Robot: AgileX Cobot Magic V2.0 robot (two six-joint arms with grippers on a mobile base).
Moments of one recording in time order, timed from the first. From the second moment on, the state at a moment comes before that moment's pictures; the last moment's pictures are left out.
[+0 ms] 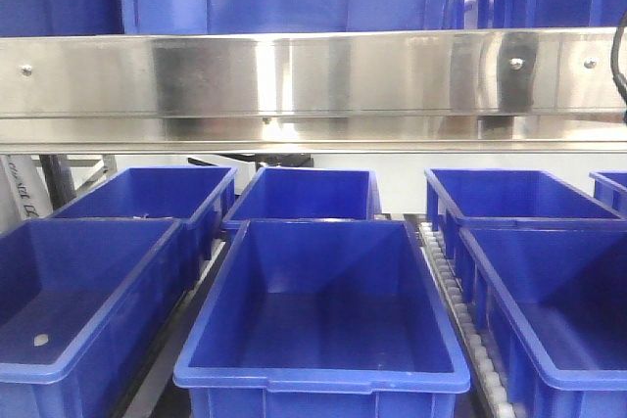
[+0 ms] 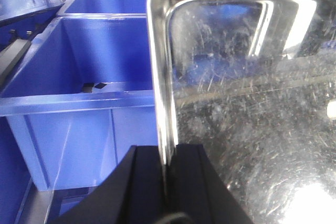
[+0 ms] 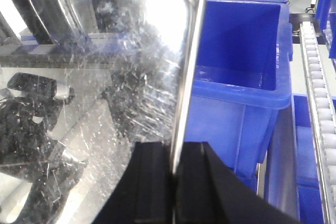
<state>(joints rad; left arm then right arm) -0.55 1.94 -2.28 0.43 0.79 -0.38 0.17 1.75 -1.96 0.14 0.64 0.05</state>
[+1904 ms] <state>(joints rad) -0.55 2.15 -2.28 0.39 1.20 -0.39 0.21 1.99 -1.96 0.14 0.98 0.07</state>
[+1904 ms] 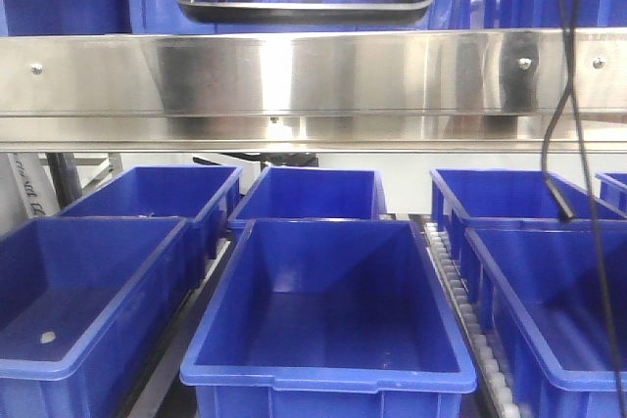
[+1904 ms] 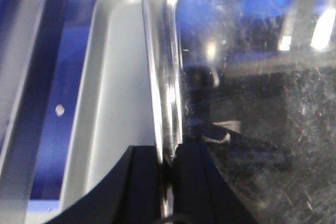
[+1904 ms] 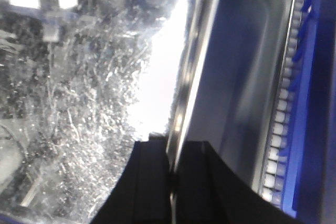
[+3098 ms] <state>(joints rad) -0.55 1.98 -2.28 0.43 1.17 -0.37 0.22 1.87 -2.09 0.09 1.07 0.03</state>
